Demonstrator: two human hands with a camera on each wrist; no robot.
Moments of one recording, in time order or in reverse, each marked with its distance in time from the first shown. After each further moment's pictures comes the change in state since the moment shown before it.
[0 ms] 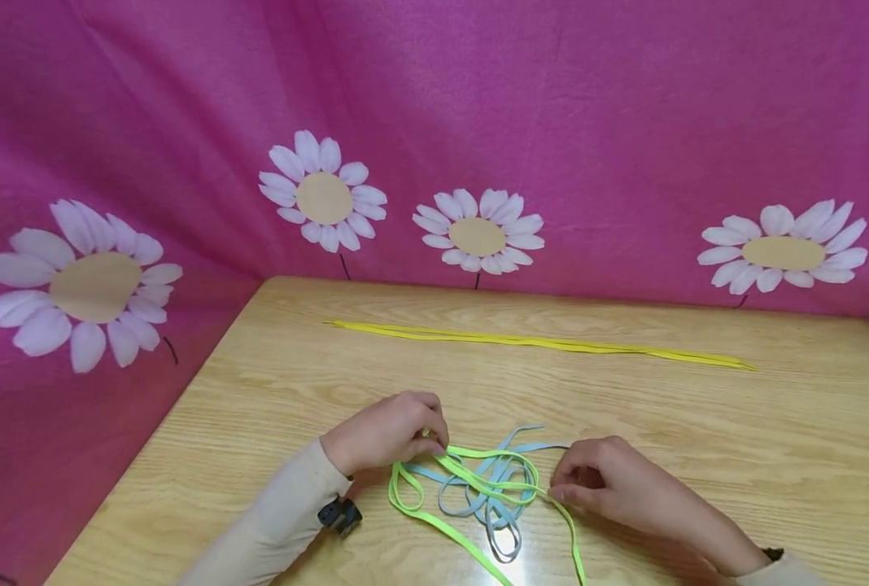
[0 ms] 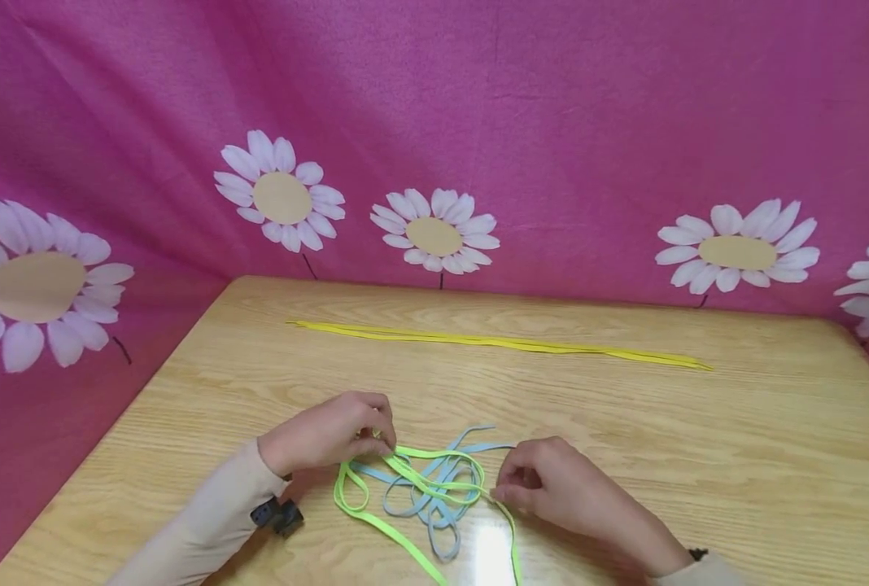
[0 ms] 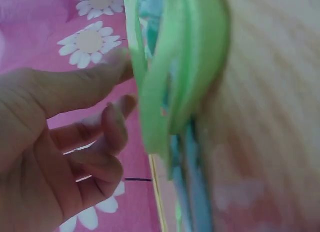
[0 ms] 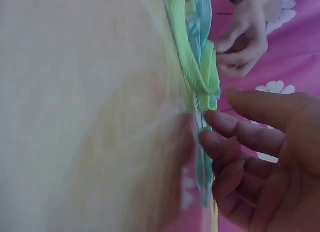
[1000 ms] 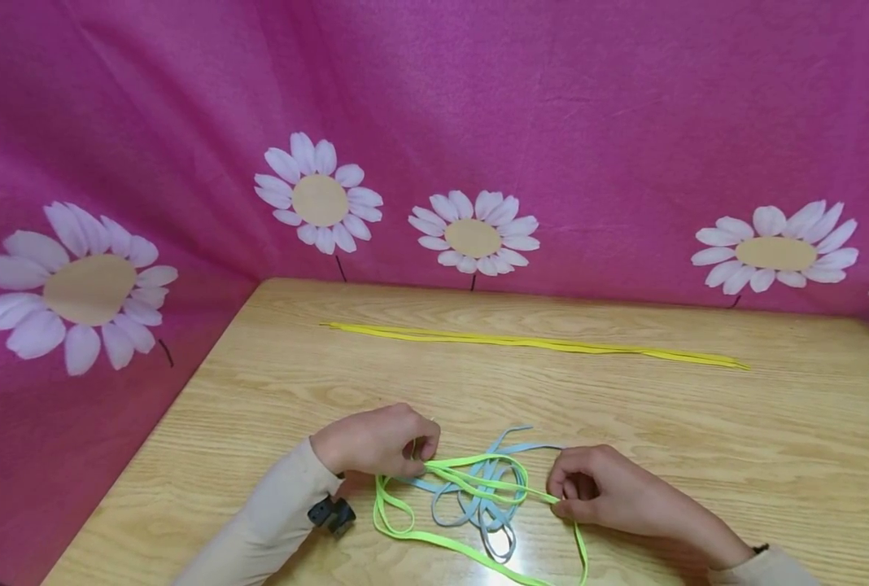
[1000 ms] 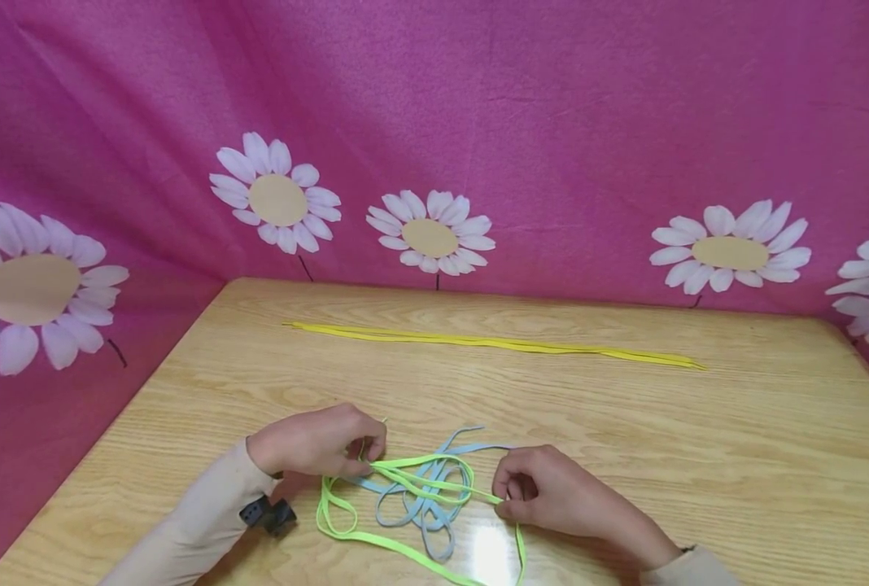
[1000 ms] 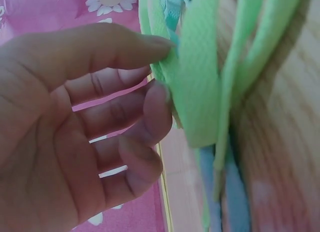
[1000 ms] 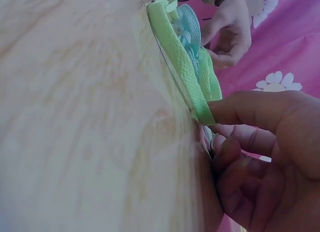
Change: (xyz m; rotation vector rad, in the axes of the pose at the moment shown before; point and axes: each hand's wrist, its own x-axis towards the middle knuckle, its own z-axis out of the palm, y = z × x) left_hand -0.002 0.000 -0.005 -0.090 -0.200 -0.067; right_hand -0.003 0.010 0.007 0.105 -0.085 -0.012
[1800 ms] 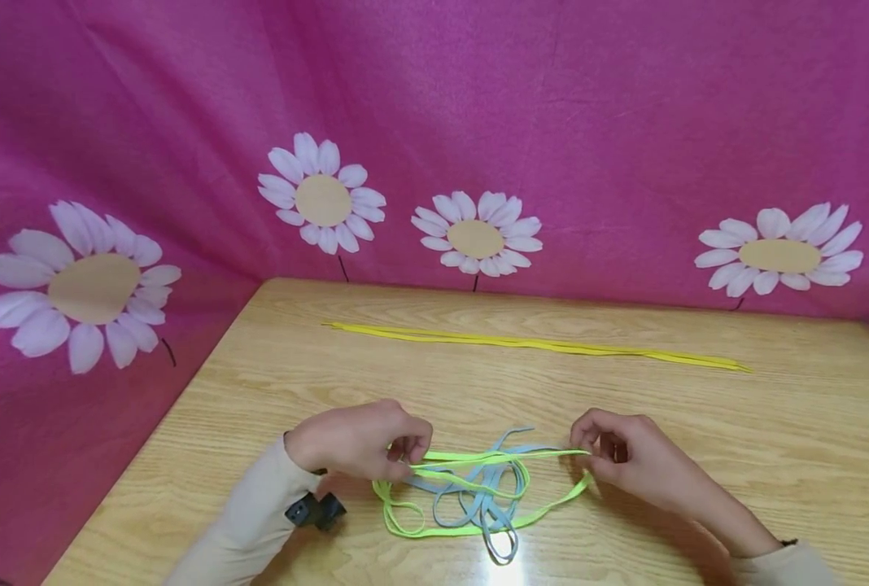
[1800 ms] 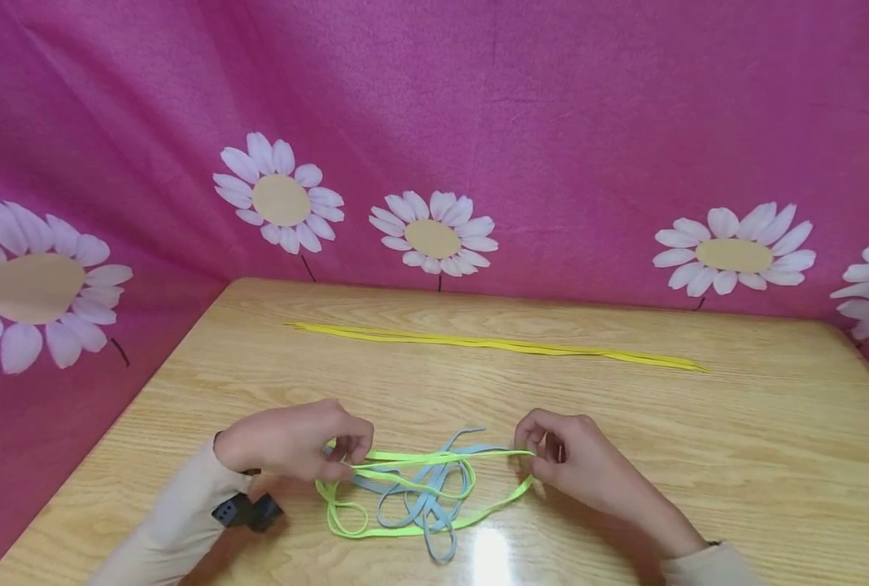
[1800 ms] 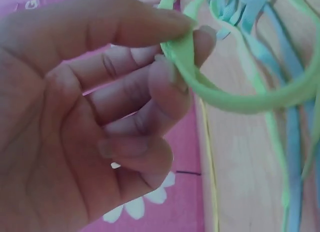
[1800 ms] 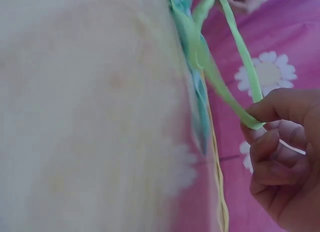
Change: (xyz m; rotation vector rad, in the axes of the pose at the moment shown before) left_hand -0.024 0.013 -0.022 -0.064 -0.010 0.072; right_hand -0.003 0.001 -0.023 -0.124 0.300 0.005
